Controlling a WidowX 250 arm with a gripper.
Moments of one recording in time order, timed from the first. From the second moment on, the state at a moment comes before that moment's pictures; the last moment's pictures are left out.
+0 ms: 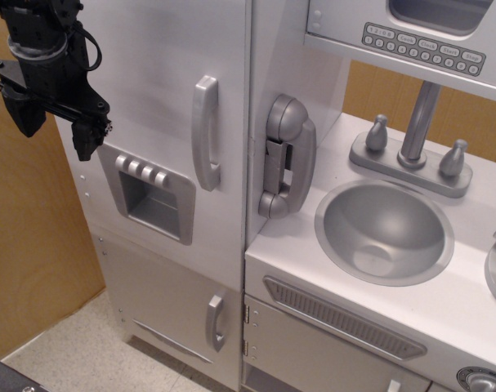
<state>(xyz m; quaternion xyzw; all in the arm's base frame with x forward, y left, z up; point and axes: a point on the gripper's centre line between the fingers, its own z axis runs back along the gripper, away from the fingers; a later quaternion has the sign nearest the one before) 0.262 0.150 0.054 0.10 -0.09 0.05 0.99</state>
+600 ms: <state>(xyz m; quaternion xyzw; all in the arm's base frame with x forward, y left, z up) 0.266 0.128 0.047 0.08 -0.07 0.05 0.99</state>
